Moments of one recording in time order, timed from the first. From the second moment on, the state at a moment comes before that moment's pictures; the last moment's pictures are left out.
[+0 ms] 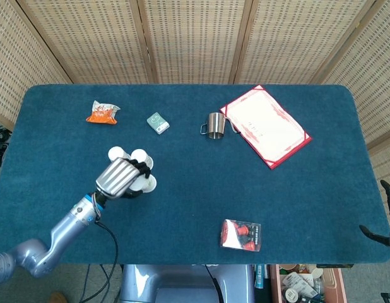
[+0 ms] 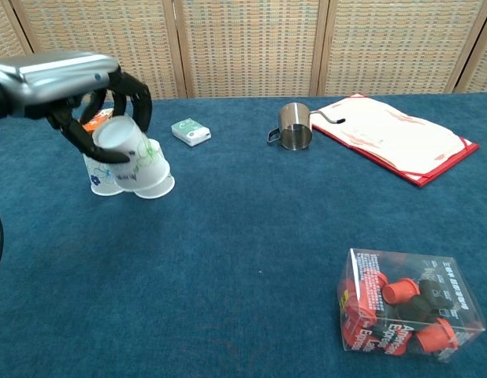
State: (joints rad) left arm -0.72 -1.31 -0.13 -1.63 1.41 1.02 0.23; right arm 0.01 -1.05 0.12 -1.60 -1.38 1.49 0.10
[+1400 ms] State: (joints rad) left arm -0.77 -1.37 -0.24 -1.33 1.18 0.89 -0.05; right arm 0.02 -1.06 0.12 -1.60 -1.37 1.49 0.07
